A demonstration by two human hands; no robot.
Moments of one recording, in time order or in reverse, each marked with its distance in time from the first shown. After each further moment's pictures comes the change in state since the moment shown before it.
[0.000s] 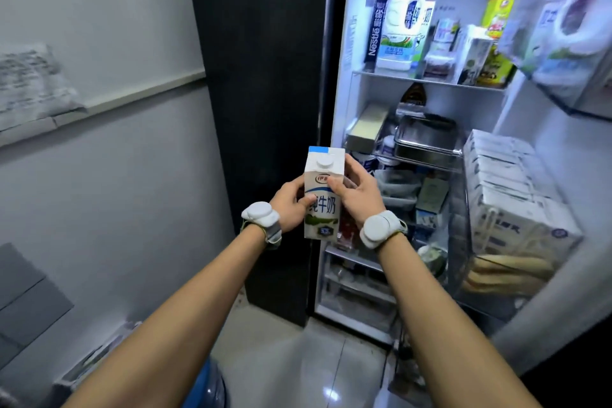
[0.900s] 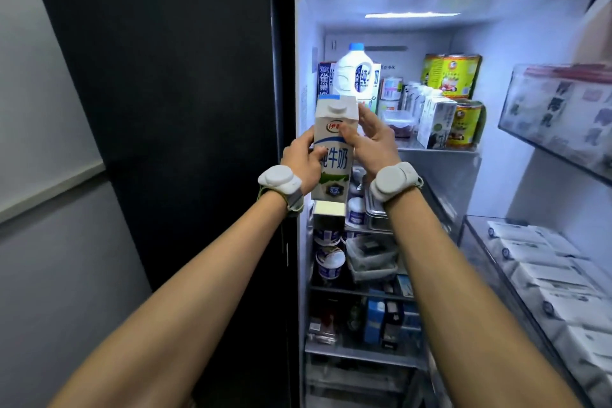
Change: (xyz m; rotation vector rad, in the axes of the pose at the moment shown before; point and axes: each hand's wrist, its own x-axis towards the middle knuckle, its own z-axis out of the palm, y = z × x) left_hand 0.304 0.113 -0.028 -0.007 0.156 0.386; right_hand 0.267 -0.118 -0.058 -0.055 0.312 -0.279
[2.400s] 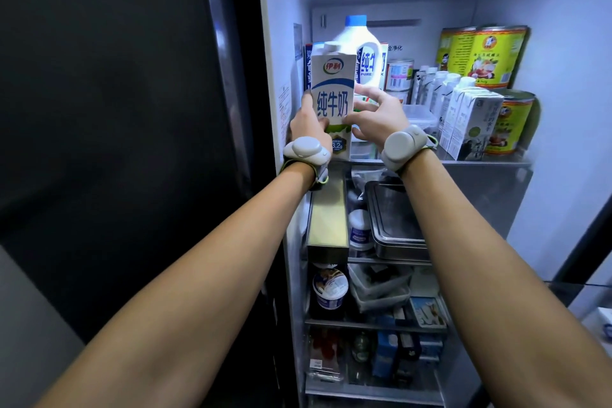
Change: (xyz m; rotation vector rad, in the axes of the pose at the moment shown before) left_hand 0.178 -0.060 0.088 0.209 0.164 -0.139; right_hand 0.195 0.081 -0.036 -0.165 0.011 0.190
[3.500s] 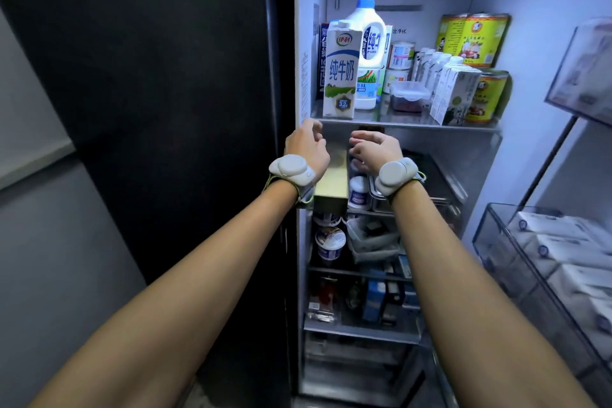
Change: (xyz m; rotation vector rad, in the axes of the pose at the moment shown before) left_hand -0.146 -0.025 -0.081 0.017 -0.111 0.050; right_hand -0.153 0.045 0.018 0.104 0.166 0.217
